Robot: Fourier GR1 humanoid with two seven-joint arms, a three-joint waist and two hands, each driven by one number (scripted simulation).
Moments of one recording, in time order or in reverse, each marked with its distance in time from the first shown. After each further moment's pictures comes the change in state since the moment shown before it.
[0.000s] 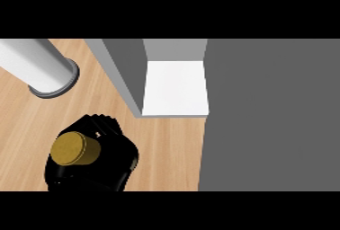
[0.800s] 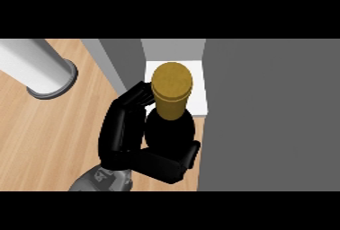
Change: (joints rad) left arm -0.398 -0.001 -0.283 0.086 -0.025 0.489 0.194; right arm 0.025 0.007 -0.018 0.002 -0.016 0.032 -0.017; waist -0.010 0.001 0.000
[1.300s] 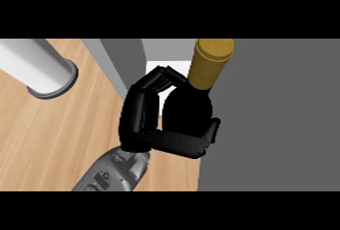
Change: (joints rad) left arm -0.158 0.000 -0.031 0.137 -0.017 0.147 0.015; right arm 0.002 0.003 0.002 0.002 -0.009 0.010 0.000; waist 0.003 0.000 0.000
